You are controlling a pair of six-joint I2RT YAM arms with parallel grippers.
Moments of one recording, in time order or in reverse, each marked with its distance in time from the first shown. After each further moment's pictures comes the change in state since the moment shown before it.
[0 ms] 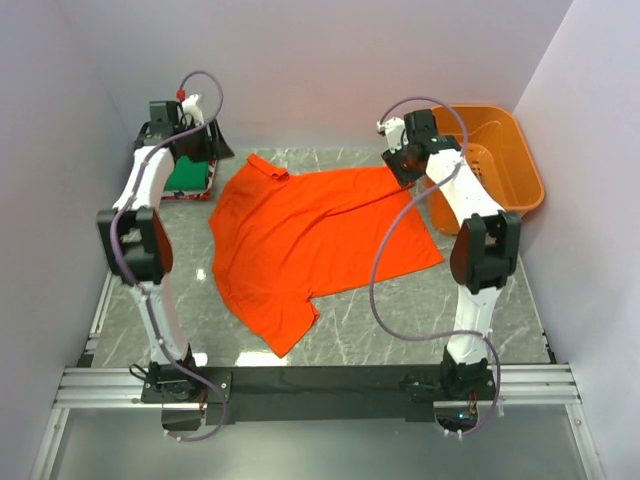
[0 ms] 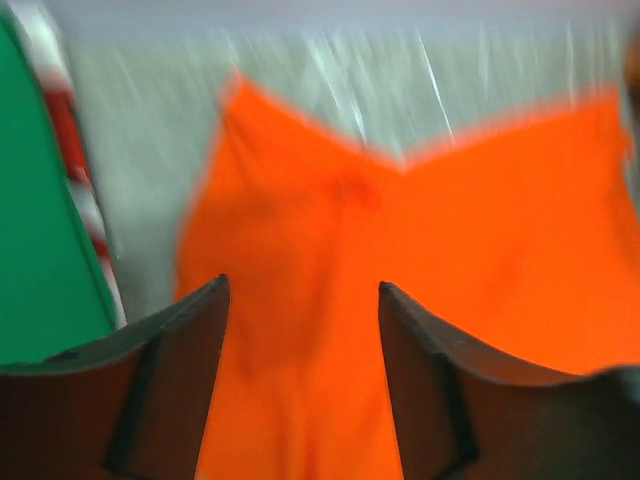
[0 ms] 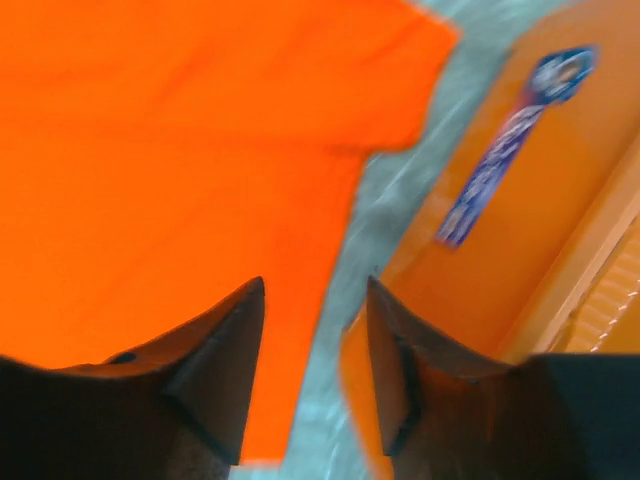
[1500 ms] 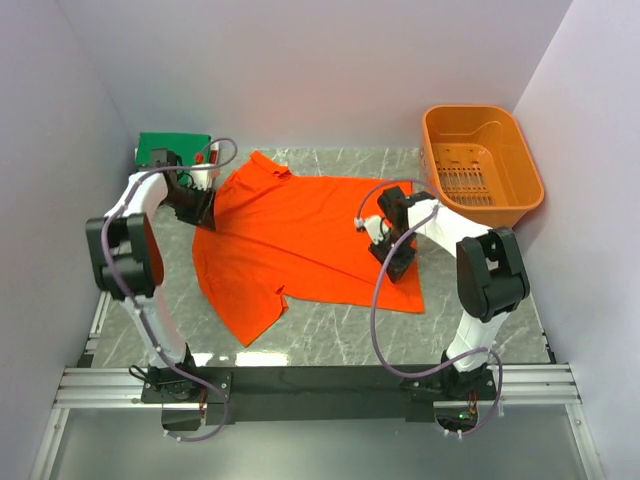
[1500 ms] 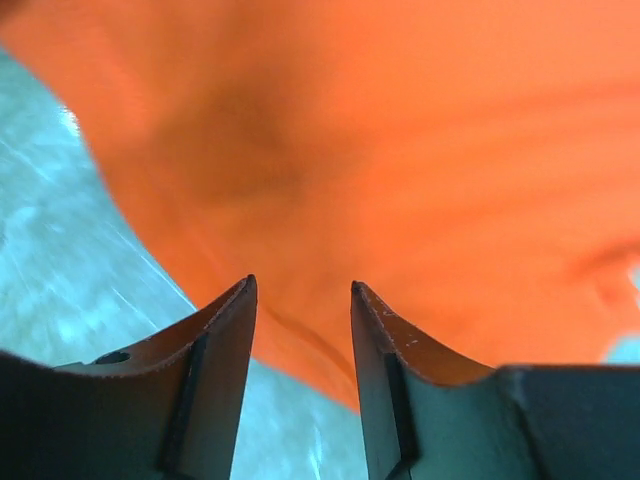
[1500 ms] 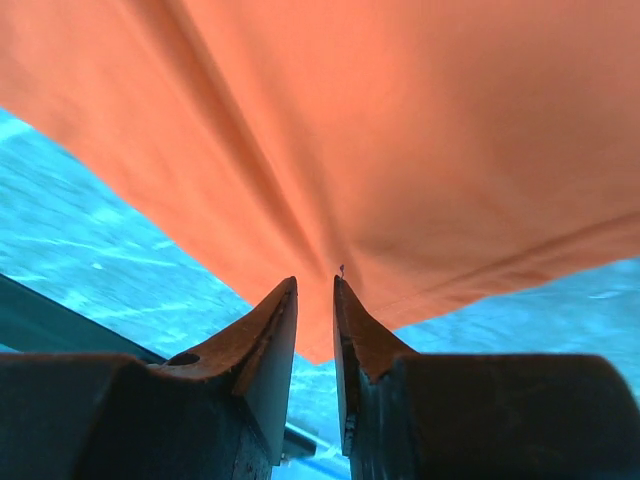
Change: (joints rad) left arm 0.064 -0.192 -0.467 -0.391 -0.066 0.602; right arm 0.167 -0.261 -0.682 -0.268 -0.201 0.012
